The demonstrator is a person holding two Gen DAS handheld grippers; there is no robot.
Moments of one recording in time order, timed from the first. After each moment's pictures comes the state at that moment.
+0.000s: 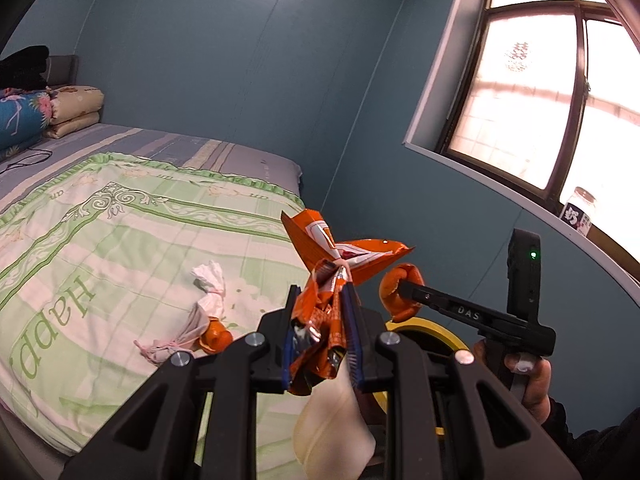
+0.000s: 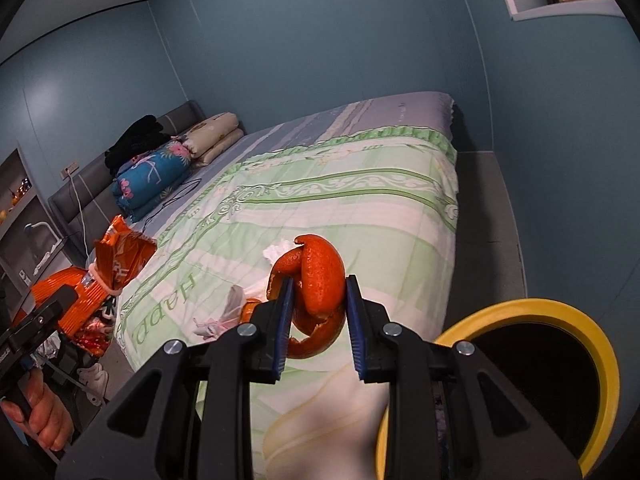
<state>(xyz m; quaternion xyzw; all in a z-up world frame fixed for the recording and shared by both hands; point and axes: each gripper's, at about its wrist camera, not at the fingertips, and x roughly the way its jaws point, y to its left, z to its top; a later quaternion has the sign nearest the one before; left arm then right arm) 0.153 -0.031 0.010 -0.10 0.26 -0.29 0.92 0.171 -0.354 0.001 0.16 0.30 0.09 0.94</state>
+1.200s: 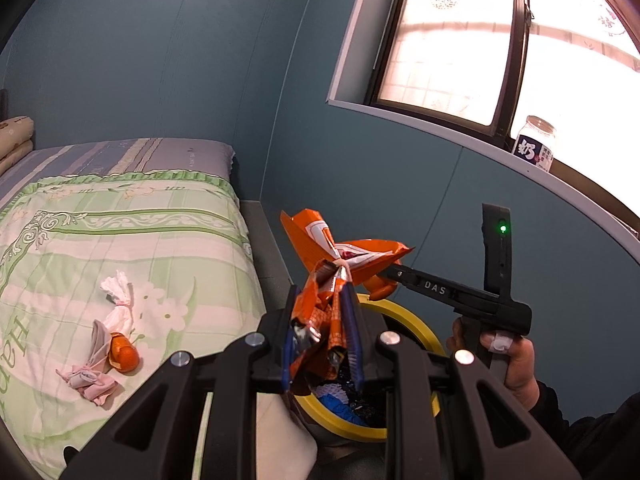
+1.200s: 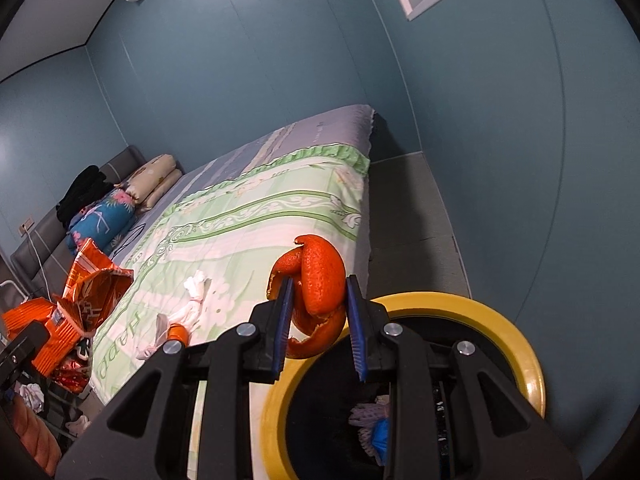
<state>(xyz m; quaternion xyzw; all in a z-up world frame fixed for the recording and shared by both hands) 0.139 -0.159 0.014 -0.02 0.27 -0.39 0.88 0.129 -0.458 -0.018 0.21 0.28 -0.03 0.94</state>
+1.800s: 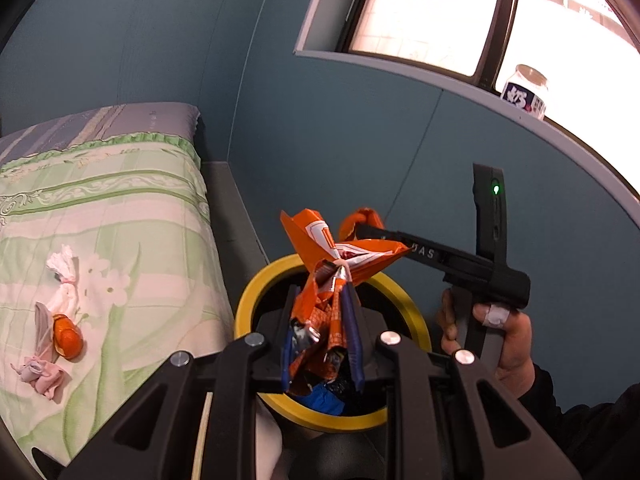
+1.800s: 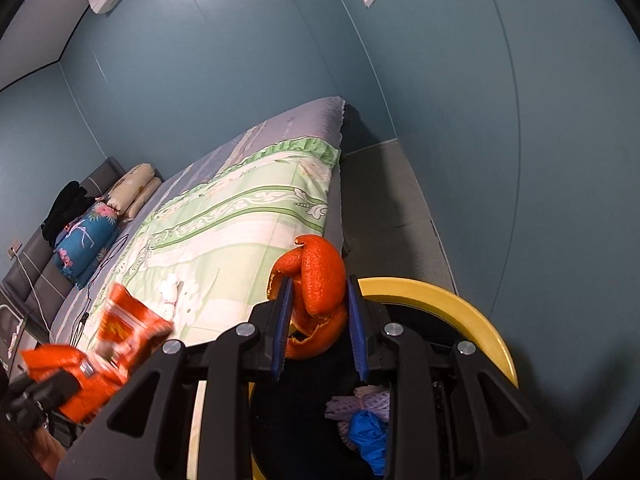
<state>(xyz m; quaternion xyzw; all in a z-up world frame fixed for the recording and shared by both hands) 0.144 -0.218 -0.027 0.01 0.34 -0.44 0.83 0.120 -0.497 -0.044 0.24 0.29 -0.06 0.92</state>
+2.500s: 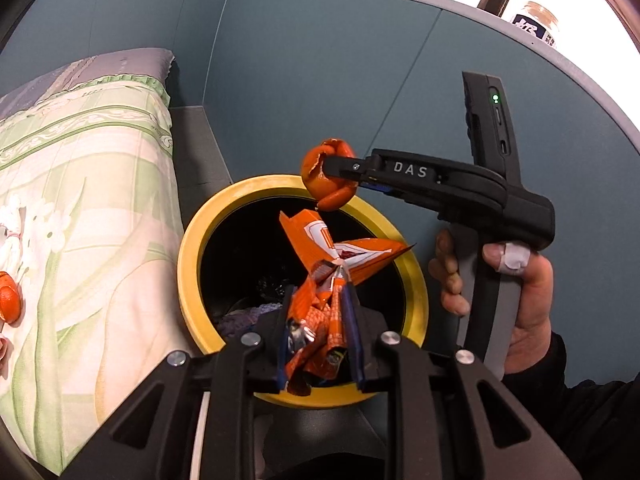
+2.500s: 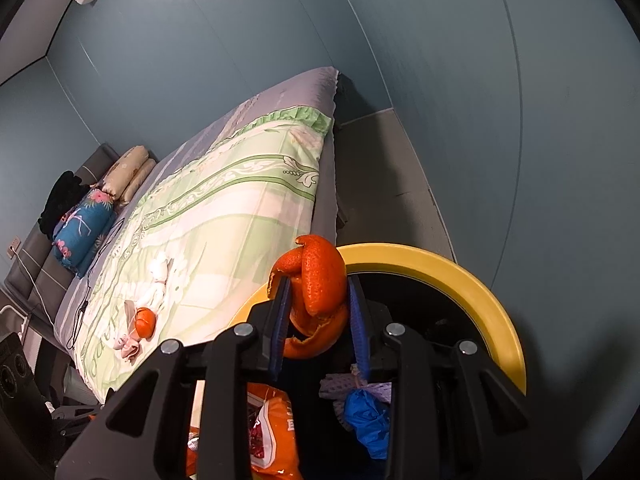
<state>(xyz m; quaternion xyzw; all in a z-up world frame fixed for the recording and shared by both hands) 0.141 -0.259 -0.095 0.03 0.42 -0.47 0.78 0.128 -0.500 -0.065 0.25 0.34 -0.05 0.90</state>
